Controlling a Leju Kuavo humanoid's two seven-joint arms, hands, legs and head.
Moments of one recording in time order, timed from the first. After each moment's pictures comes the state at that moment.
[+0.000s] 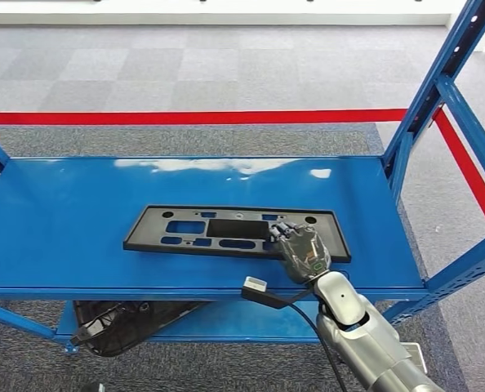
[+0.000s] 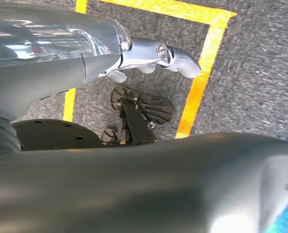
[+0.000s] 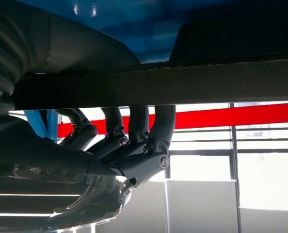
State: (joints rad) left arm -0.10 -0.23 1.28 -0.22 -0.89 0.00 -0.26; right arm -0.37 -0.13 0.61 -1.11 1.26 -0.43 -0.04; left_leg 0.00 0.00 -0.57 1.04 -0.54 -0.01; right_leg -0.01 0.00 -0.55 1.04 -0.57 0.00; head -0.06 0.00
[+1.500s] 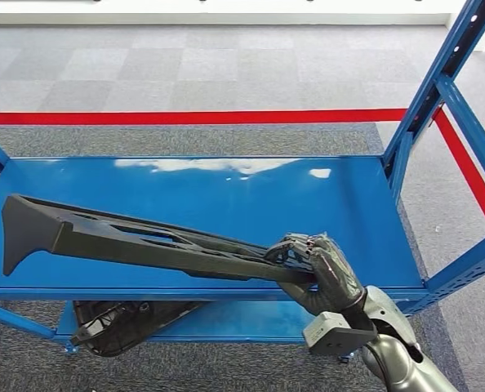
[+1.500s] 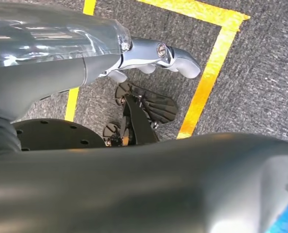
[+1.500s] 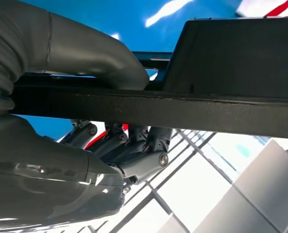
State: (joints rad) left arm -0.09 -0.22 1.31 -0.22 -0.83 -0.01 -0.24; right arm -0.14 -0.31 0.55 -1.83 0.43 -0.03 -0.35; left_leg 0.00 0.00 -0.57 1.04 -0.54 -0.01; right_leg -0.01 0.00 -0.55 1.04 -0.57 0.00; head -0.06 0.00
